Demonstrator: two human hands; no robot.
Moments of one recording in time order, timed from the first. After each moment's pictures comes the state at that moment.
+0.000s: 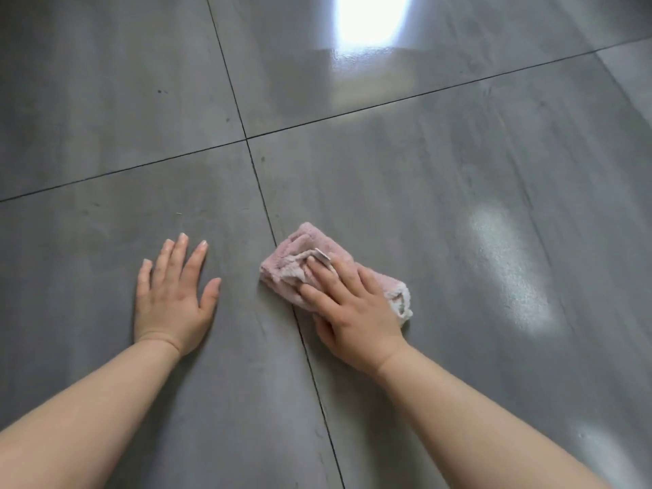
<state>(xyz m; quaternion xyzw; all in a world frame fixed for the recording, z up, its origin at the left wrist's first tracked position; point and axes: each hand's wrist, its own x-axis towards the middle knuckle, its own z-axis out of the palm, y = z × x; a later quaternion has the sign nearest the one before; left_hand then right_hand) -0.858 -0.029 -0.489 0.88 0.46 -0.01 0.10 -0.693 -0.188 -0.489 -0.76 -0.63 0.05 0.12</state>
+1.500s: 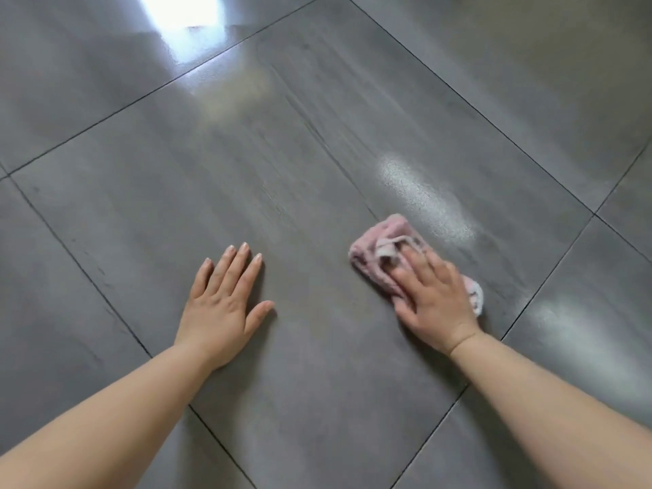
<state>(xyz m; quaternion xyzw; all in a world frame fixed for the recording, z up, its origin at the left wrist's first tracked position) -0.727 -0.186 -0.485 0.98 0.07 -0.14 0.11 -0.609 -0.456 -0.486 -0.93 -0.37 -0.02 0.04</state>
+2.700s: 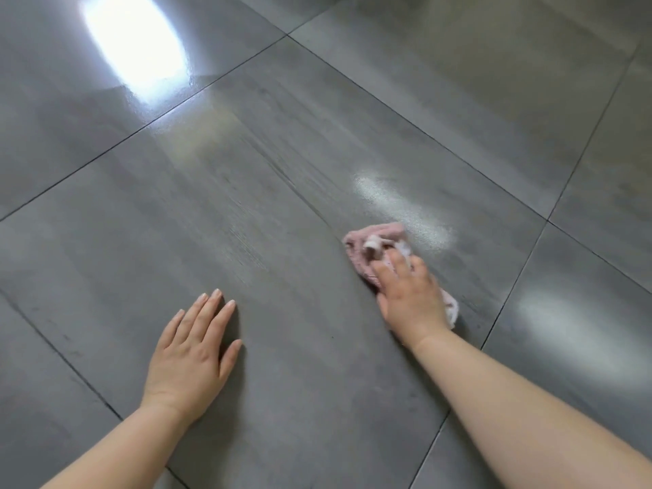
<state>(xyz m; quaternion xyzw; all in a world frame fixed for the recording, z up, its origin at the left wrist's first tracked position) -0.722 -0.185 -0.479 0.99 0.09 -0.07 0.11 -0.585 -0.426 -0.455 -0.97 -0.18 0.14 -0.02</state>
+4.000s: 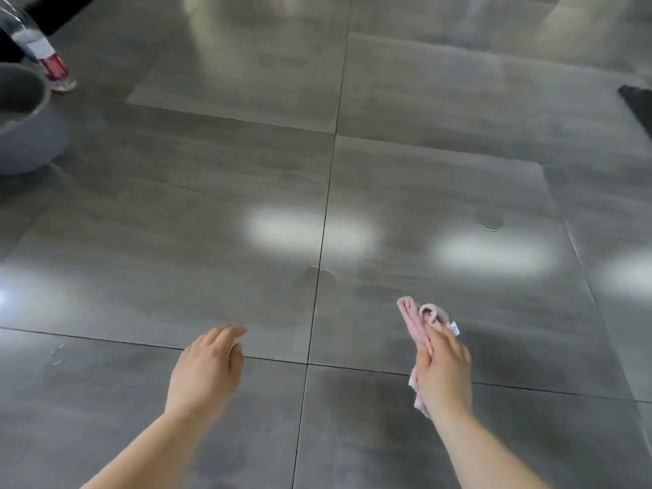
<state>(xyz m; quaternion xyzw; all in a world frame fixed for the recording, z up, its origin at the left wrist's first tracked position) -0.356 -0.517 -0.340 0.97 -0.06 -0.10 0.23 -0.448 -0.775 -0.344 -0.89 0.38 0.01 0.27</state>
